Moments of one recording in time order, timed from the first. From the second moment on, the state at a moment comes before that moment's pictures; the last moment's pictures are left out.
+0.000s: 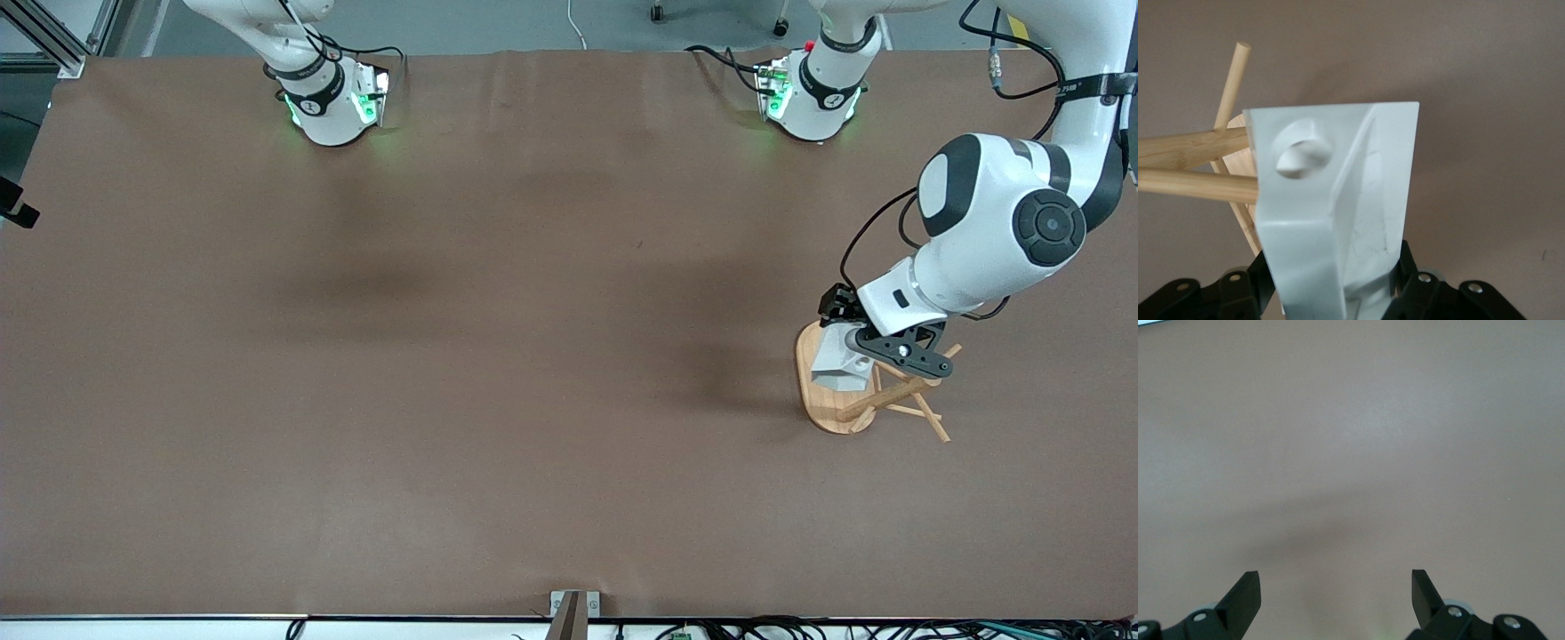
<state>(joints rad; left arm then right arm) 0.05 0.20 -0.23 -1.91 -0.06 2.07 0.23 -0.09 0.00 -0.08 -1.44 -0.01 1.46 0.02</state>
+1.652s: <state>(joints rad) 0.05 0.21 -0.19 -1.91 -0.06 2.09 0.23 -0.09 0.00 -0.08 -1.44 -0.01 1.46 0.02</state>
